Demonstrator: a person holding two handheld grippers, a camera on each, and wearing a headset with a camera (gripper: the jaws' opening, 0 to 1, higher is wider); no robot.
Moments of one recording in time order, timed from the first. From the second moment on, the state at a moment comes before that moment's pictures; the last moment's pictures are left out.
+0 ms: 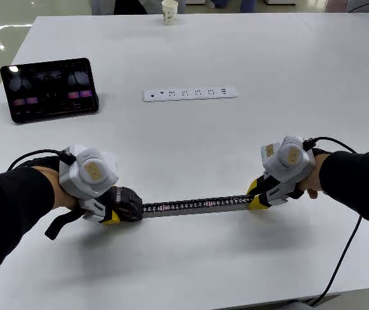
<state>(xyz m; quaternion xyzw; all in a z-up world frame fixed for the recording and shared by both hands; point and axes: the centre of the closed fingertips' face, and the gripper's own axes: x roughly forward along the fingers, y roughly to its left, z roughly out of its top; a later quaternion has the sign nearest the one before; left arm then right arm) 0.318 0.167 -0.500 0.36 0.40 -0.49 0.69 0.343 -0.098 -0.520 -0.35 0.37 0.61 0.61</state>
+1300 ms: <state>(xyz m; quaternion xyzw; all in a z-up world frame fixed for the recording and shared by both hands) 0.319 0.166 -0.501 0.38 0.39 -0.49 0.68 0.345 -0.099 -0.522 -0.34 0.38 0.60 0.61</state>
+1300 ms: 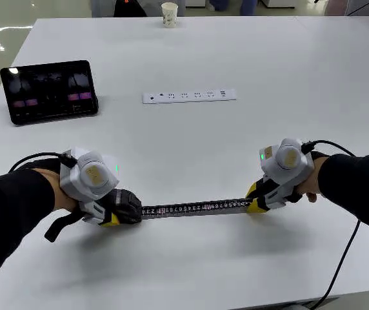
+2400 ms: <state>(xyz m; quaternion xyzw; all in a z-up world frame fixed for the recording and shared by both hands) 0.311 0.214 -0.464 0.17 0.39 -0.35 0.84 0.334 -0.122 -0.477 -0.21 0.36 0.47 0.78</state>
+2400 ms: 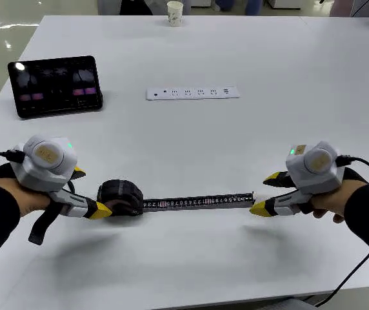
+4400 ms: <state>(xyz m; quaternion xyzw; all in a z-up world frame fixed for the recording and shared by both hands) 0.223 0.271 -0.454 0.08 0.34 -0.26 0.90 0.251 -0.207 -0.461 -0.17 0.32 0.39 0.85</state>
